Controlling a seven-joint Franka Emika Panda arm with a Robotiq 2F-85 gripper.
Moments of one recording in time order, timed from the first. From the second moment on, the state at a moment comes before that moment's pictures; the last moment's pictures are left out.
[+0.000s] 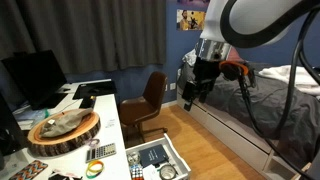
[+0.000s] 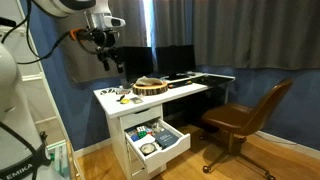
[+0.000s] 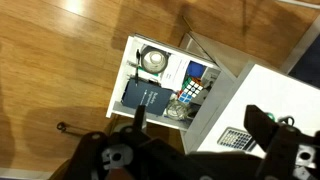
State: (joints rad) arm 0.29 -0.74 0.20 -2.79 0.21 2.24 0.05
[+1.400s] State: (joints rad) arm 0.27 -0.31 0.14 -2.61 0.19 2.36 -0.14
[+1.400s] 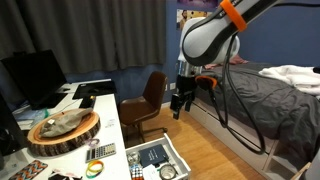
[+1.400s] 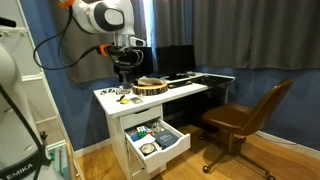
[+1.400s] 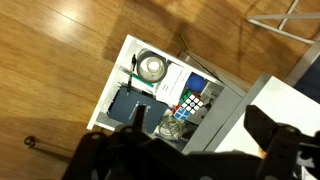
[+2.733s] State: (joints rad) arm 0.21 0.49 0.07 -2.24 -0.17 2.58 -0.03
